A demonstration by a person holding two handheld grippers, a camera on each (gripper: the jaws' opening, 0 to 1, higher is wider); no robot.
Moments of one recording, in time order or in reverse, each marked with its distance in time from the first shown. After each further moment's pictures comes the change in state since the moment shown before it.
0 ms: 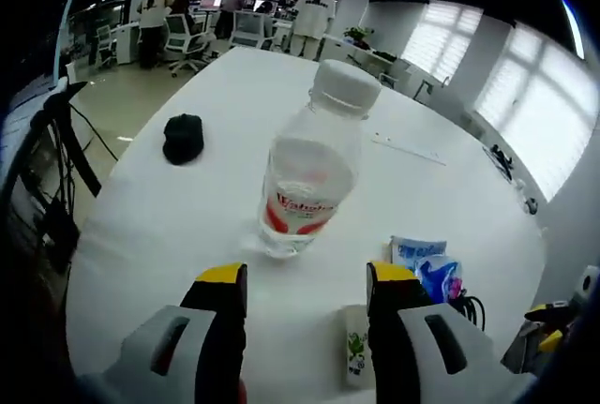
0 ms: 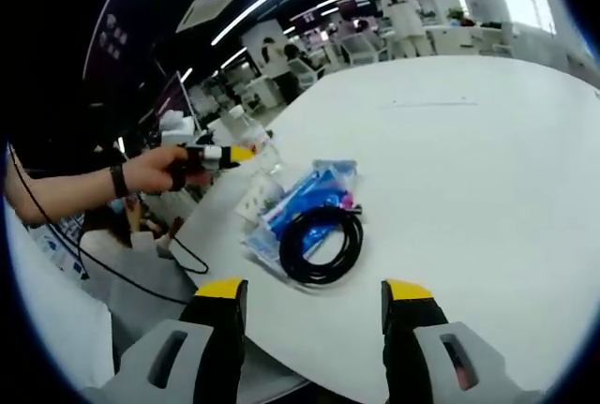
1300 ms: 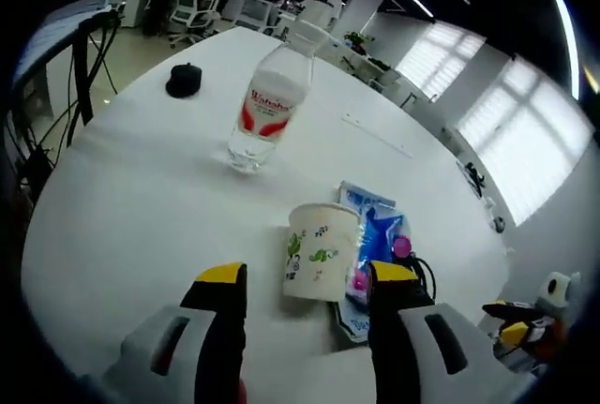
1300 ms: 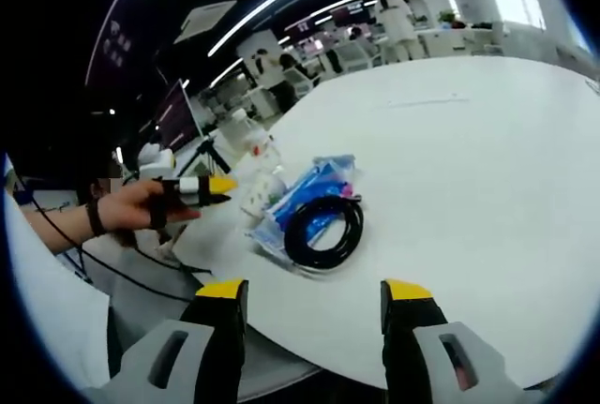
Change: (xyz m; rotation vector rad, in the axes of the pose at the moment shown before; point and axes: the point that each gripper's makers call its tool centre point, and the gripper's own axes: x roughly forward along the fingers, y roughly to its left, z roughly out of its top) left arm -0.046 -0.060 -0.074 -0.151 0.030 -0.140; right arm -0.018 0.006 -0.018 0.030 -0.057 -0.009
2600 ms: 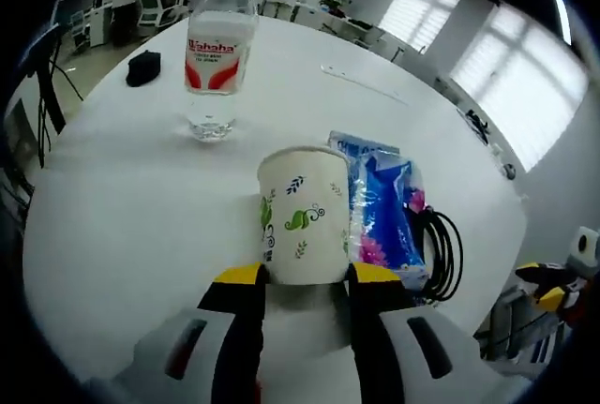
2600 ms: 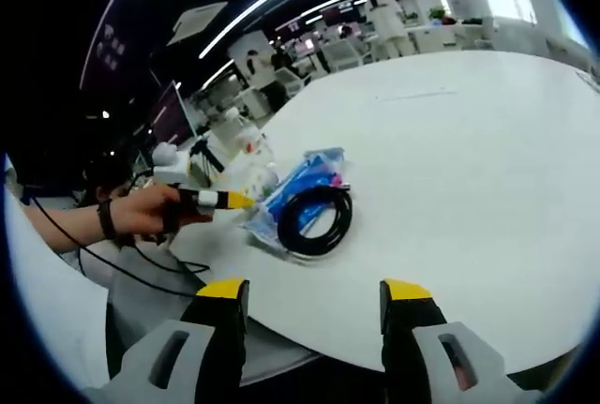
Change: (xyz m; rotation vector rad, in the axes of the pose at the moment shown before) left arm 0.039 0.003 -0.028 0.174 0.132 0.046; right arm -0.010 -0.010 -0.015 0.030 0.013 -0.027
